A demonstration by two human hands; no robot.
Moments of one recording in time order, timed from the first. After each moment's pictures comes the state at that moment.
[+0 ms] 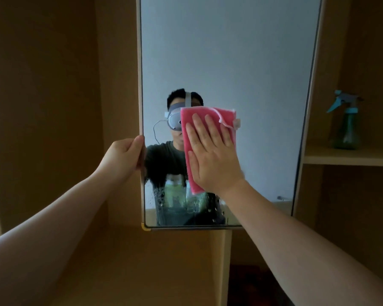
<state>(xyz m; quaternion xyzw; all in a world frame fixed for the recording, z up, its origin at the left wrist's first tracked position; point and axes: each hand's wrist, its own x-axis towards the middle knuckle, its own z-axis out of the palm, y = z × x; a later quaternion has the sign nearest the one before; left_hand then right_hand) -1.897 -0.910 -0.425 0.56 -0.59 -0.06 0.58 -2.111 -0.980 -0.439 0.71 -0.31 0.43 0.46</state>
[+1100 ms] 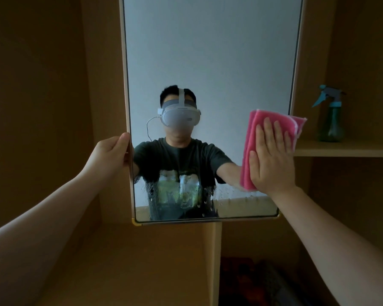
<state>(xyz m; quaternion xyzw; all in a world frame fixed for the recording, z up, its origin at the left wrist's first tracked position) -1.897 -0.912 -0.432 0.55 -0.58 -0.06 0.60 -2.253 -1.014 -0.468 0.66 -0.42 0.46 0.41</state>
